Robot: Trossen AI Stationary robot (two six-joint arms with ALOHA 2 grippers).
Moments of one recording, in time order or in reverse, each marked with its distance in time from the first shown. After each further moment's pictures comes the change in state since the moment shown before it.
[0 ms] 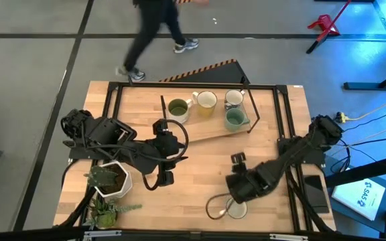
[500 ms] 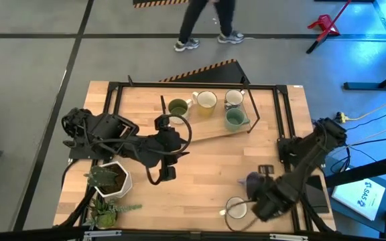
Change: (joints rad) left arm 0.035 -0.002 0.000 -0.002 0.020 0.046; right arm 0.205 -0.002 0.150 -0.341 -0.293 0.535
